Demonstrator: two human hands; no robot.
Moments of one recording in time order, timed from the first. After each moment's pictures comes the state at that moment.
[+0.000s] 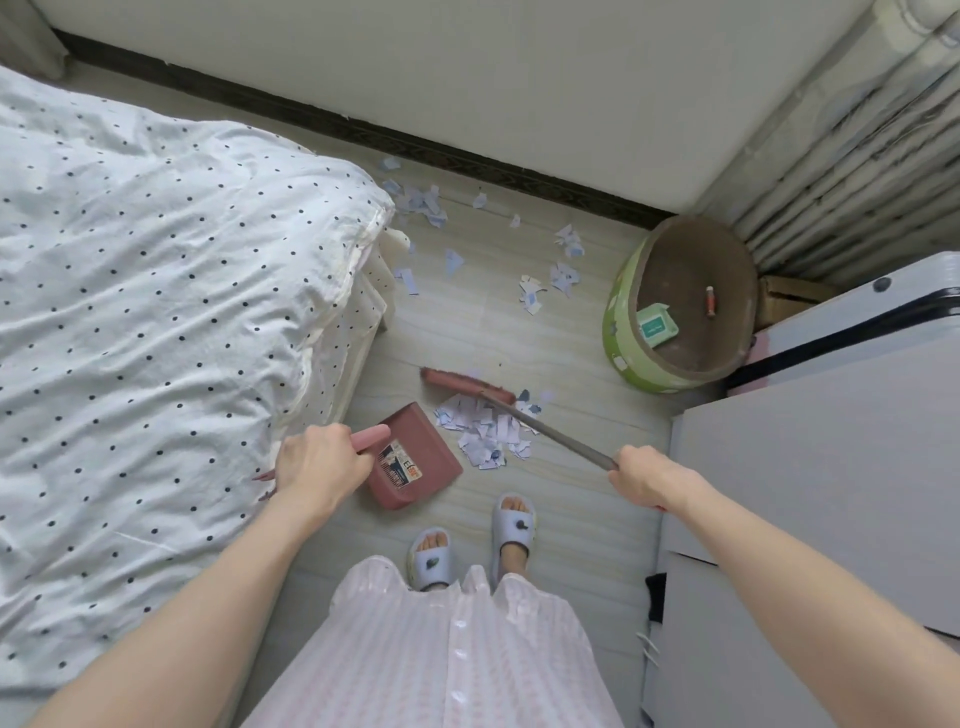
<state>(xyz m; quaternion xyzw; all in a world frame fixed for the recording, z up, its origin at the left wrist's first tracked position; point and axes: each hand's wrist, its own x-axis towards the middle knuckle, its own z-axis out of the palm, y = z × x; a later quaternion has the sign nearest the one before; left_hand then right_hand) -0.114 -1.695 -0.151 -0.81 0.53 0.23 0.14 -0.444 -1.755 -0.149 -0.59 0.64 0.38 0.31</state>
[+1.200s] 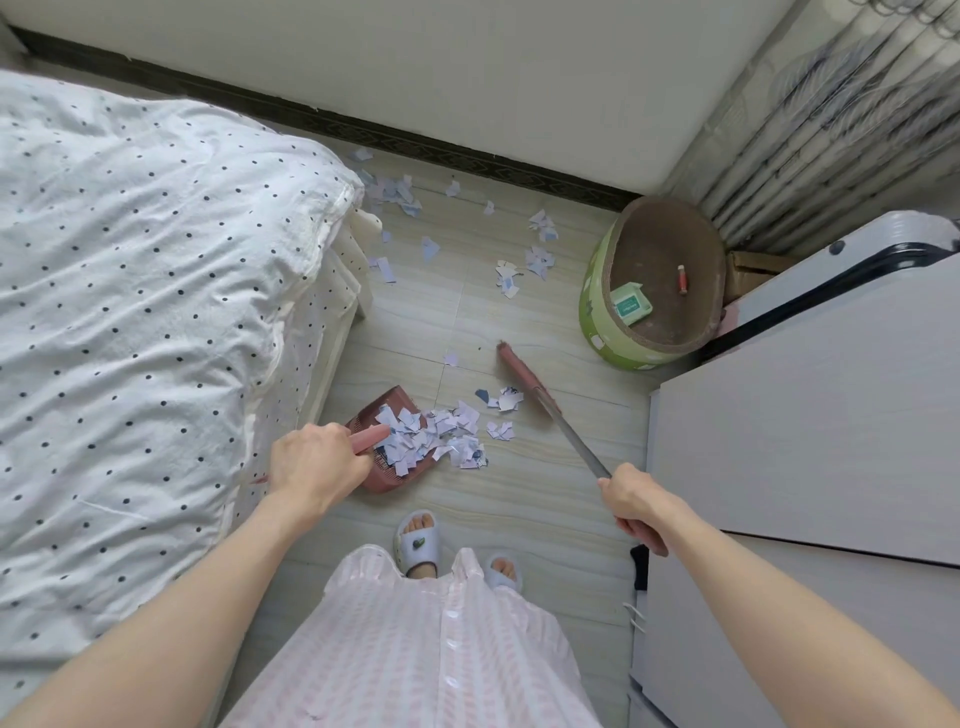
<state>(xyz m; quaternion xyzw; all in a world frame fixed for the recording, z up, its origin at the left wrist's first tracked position) -0.146 -1.648 -0.156 -0.77 0.60 0.17 0.15 -0.459 -1.672 -0.133 -0.35 0.79 0.27 0.42</state>
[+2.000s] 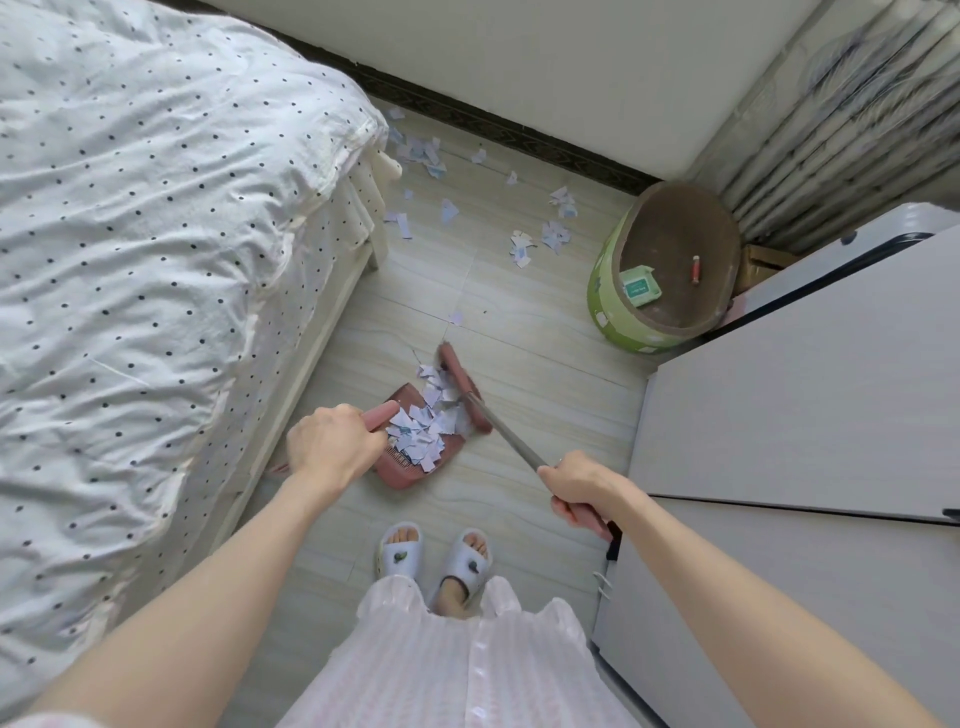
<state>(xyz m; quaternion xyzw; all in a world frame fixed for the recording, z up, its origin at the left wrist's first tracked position) -0.219 -1.549 -0.158 -0.84 0.47 0.25 0.08 -0.467 -1.589 -0.131 -0.48 0.66 0.29 0.50</state>
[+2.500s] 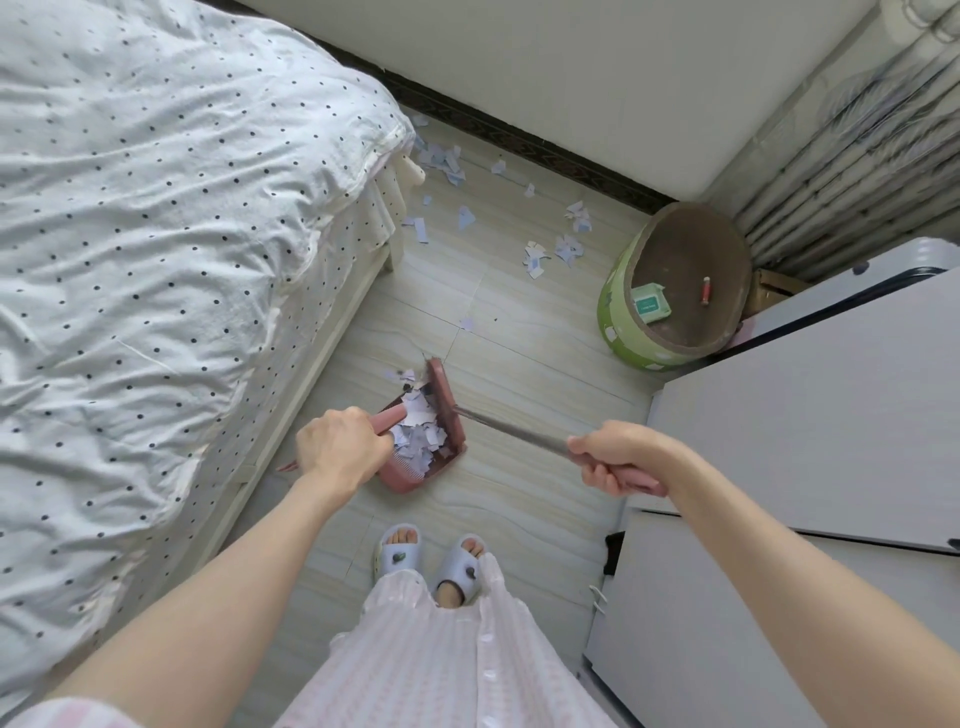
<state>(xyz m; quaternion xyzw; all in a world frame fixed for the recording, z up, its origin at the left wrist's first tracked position) -0.213 -1.536 -0.155 -0.85 0.46 0.24 0.08 -0.466 -1.630 -0.087 -0.34 0.68 0.23 0.61</state>
